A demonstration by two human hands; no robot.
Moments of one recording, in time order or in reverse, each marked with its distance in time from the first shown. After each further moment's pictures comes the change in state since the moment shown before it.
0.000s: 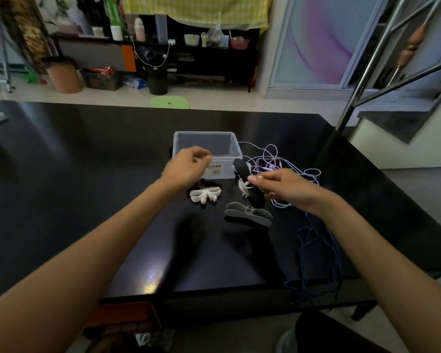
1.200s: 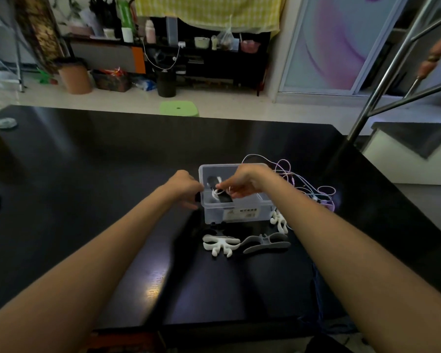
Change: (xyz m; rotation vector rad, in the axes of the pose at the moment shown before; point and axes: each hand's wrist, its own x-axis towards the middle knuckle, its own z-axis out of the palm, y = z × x) left_hand 0.026 -0.018 -0.019 -0.188 -0.211 -0.445; right_hand 0.119 -0.064 0.042 -0.242 -0.121 0.439
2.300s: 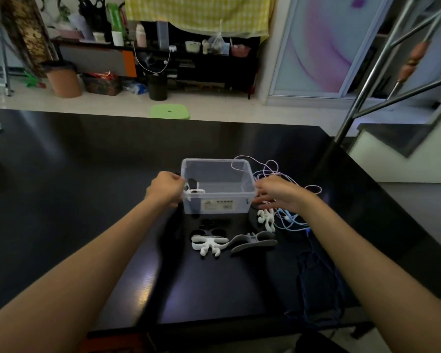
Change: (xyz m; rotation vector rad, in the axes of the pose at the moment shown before) left_hand 0.007 -0.014 0.009 -0.006 0.260 0.057; right_hand -0.049 0.078 -0.025 0.366 0.161 -0.078
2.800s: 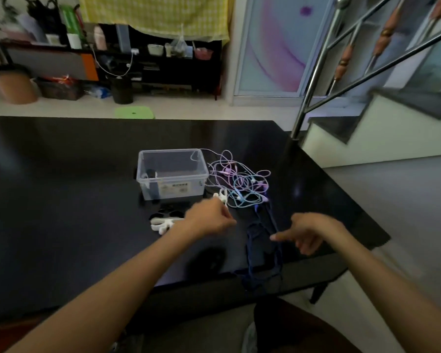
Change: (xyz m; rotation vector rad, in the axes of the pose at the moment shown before) left_hand -0.133 0.041 0.111 0.581 -0.412 0.497; right_hand -0.095 0.126 -0.085 -0.625 0.009 0.472
